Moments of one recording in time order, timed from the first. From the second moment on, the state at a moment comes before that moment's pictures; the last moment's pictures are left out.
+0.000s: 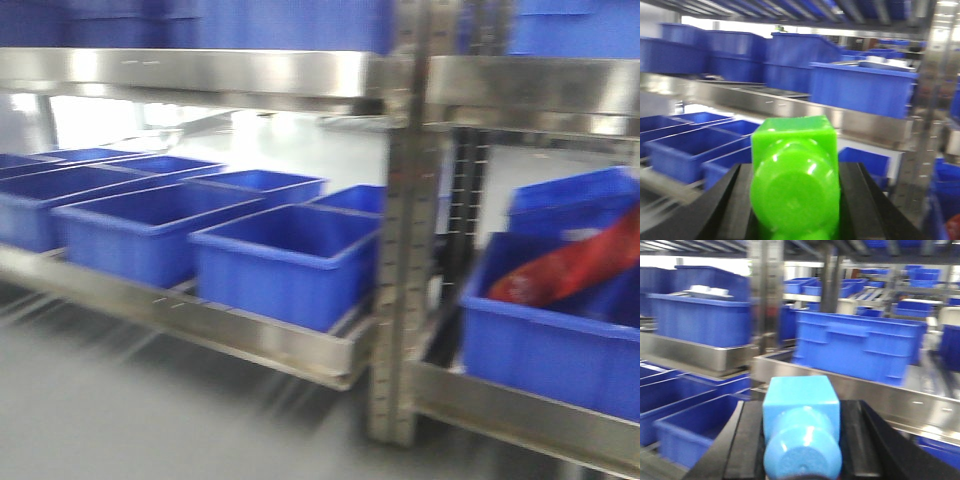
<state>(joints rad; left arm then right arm) 0.03 0.36 -0.46 -0.04 0.11 0.00 0.01 0.28 -0.55 0.17 0.30 -0.15</state>
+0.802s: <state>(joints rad) 0.03 0.36 -0.46 -0.04 0.11 0.00 0.01 0.28 -0.55 0.17 0.30 -0.15</state>
